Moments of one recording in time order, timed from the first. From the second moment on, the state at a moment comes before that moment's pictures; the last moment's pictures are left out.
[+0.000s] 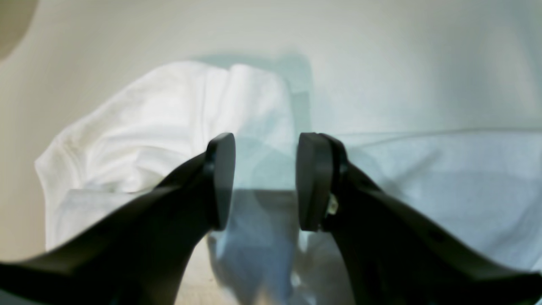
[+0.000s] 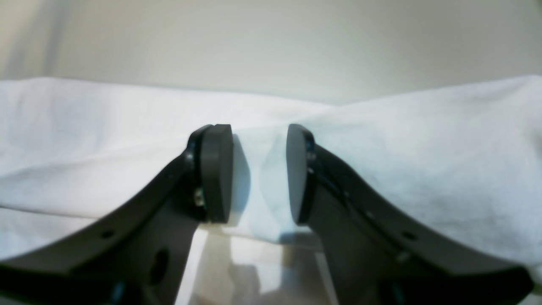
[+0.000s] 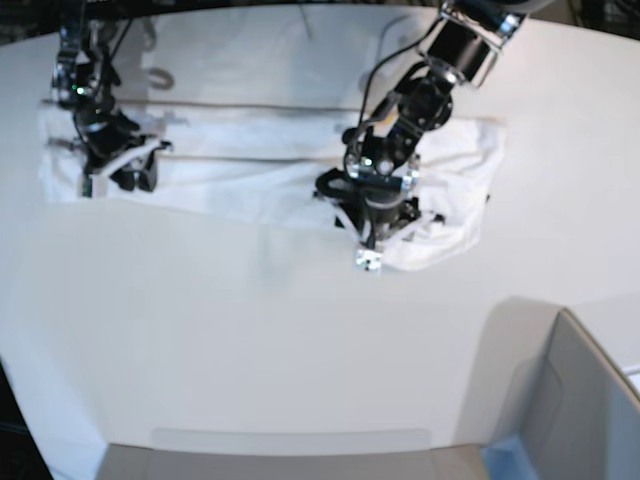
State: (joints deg) left arm -9.1 -6.3 31.5 91.4 3.5 24.6 59.0; right arm -17.3 17.1 12.8 95.3 28.8 11.7 -30.7
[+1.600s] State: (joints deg) left arm -9.2 -5.6 29.5 90.9 3.7 24.4 61.6; right arm -17.5 17.1 12.8 95.3 28.8 11.7 -30.7
